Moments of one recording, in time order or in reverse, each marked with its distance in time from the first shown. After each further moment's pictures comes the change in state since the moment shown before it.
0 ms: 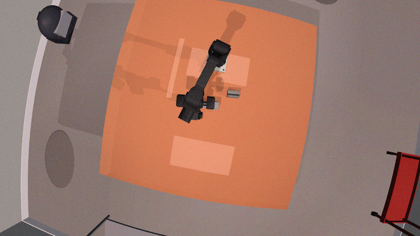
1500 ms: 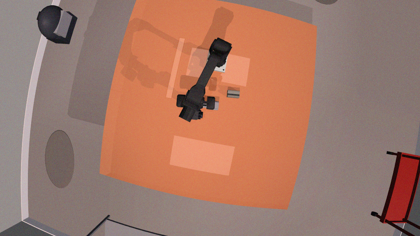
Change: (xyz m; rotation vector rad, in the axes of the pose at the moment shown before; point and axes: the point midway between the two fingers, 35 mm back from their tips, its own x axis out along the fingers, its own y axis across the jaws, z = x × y) arm 0.008 0.000 0.002 0.001 -0.037 -0.007
